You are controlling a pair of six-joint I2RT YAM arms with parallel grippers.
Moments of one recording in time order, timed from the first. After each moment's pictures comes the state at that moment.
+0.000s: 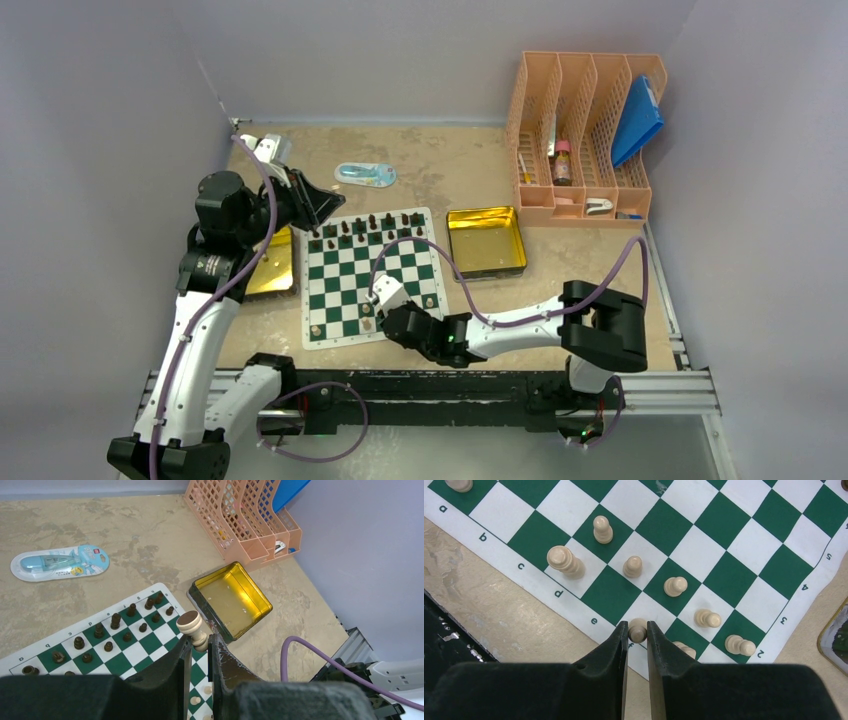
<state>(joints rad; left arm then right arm) -0.13 0.88 1.06 -0.39 0.56 -0.34 1.38 1.68 0.84 0.09 0.51 0.32</state>
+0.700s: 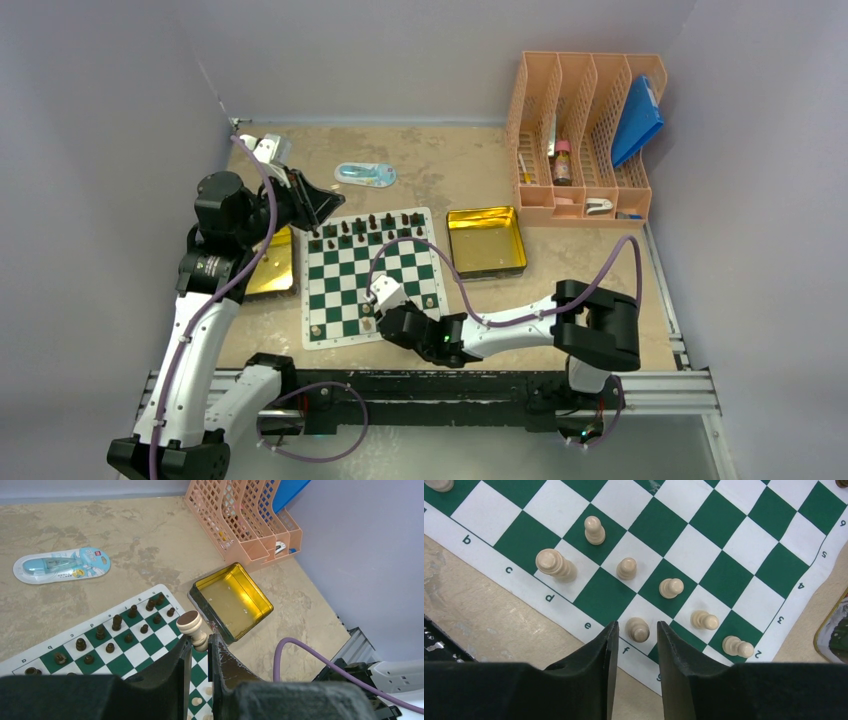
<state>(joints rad) -0.13 0.87 1.06 -0.38 0.56 -0.33 1.38 1.71 0.86 0.08 0.54 0.32</state>
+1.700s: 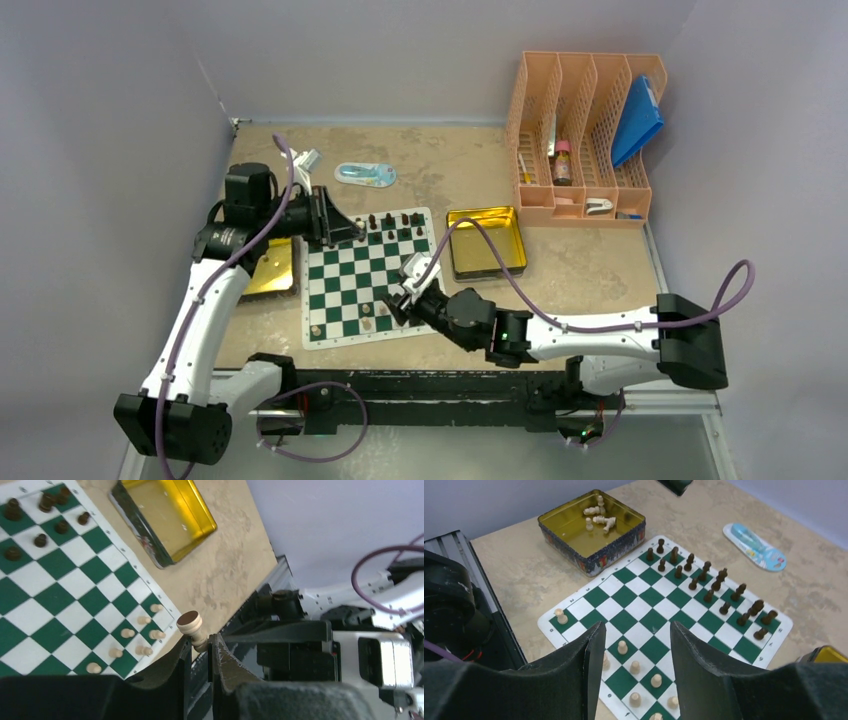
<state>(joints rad) -0.13 1.03 1.09 -0.62 0.84 -0.41 1.37 1.28 0.71 0.47 0.46 0.05</state>
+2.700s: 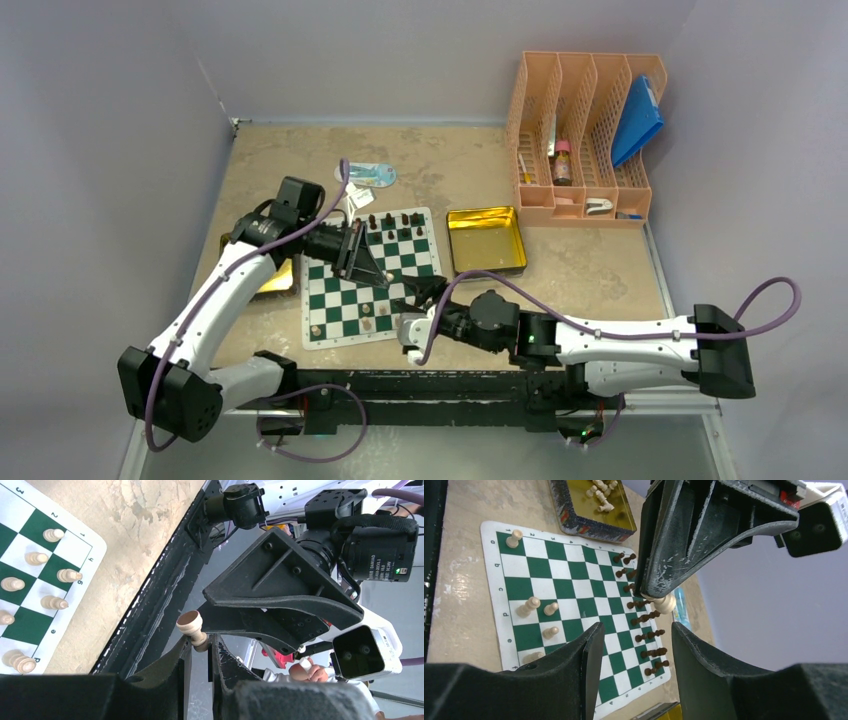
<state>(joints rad) -0.34 1.15 1.07 -0.86 1.10 -0.24 1.37 1.09 0.64 0.34 0.18 -0.75</state>
